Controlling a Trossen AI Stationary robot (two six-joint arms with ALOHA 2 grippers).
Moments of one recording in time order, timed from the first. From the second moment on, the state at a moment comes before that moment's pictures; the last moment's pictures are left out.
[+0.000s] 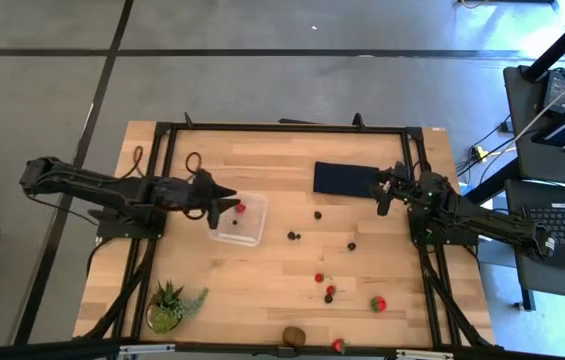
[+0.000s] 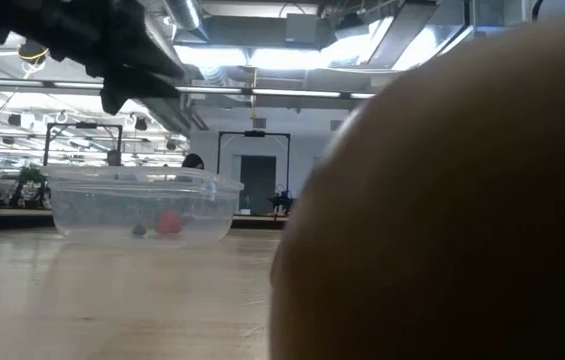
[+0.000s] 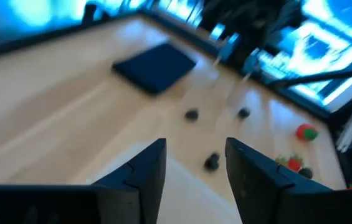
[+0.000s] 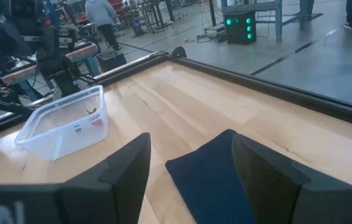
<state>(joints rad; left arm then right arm) -0.09 0.77 0.41 0.03 -0.33 -0.52 -0.41 0.17 0.01 0.02 0.02 0.28</state>
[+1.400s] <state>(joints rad) -0.09 0.31 0.01 0.32 -0.24 -0.07 -0.24 0.64 0.41 -0.07 0.09 0.04</state>
